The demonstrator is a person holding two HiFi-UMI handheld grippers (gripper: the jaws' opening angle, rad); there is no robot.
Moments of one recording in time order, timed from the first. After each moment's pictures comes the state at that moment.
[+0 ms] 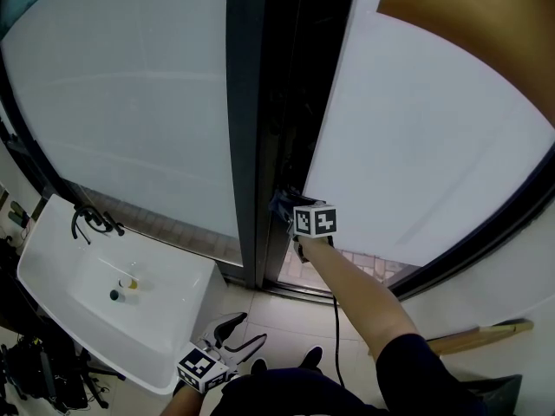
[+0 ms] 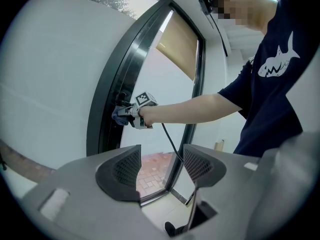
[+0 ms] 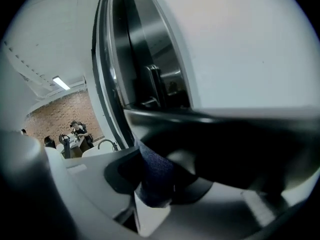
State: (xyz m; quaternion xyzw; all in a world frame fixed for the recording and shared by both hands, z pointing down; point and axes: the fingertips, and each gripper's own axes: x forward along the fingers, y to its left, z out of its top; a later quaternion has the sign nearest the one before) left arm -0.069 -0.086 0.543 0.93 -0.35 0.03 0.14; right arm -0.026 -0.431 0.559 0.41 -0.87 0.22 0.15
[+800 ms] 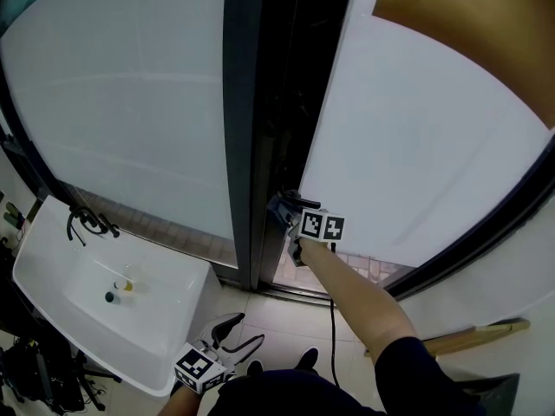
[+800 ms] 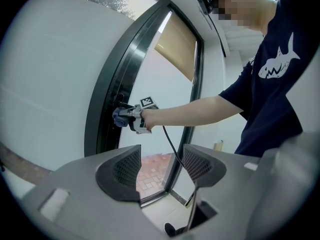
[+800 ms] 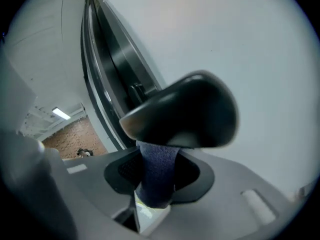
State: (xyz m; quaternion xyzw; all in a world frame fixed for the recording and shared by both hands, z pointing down) left arm -0.063 -0.085 0.539 0.93 -0.34 0.03 0.14; right arm -0.011 -0.426 0.553 0.40 -0.86 0.31 0.03
